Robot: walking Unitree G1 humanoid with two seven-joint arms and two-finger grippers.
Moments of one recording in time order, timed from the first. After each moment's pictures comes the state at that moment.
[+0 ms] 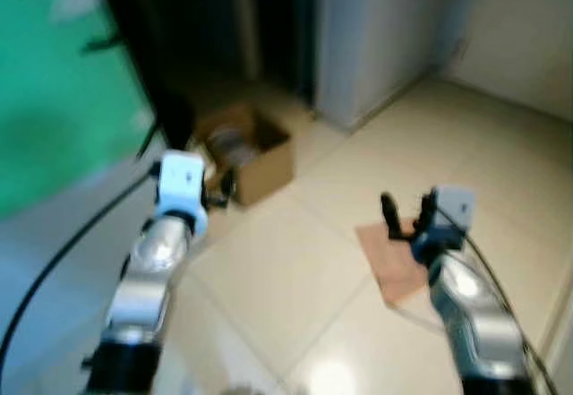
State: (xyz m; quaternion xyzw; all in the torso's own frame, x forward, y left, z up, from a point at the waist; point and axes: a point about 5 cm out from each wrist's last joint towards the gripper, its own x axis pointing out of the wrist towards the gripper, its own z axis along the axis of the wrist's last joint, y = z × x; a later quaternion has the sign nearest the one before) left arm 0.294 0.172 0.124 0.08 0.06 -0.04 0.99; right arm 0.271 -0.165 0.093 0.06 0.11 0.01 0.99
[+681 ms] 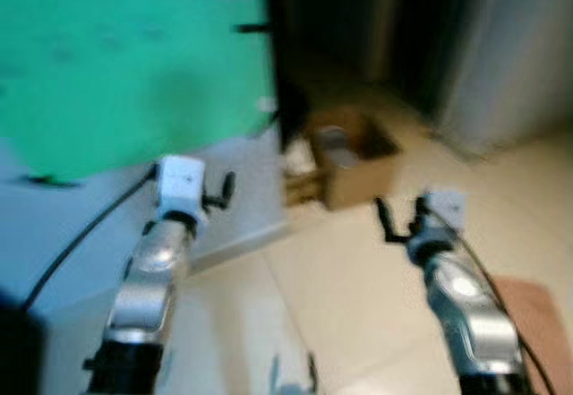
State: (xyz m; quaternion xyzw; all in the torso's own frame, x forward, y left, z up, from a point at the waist) left arm 0.295 0.164 0.123 0.07 0.06 -0.05 0.99; right arm 0.271 -0.170 0.088 0.05 0.12 0.01 0.99
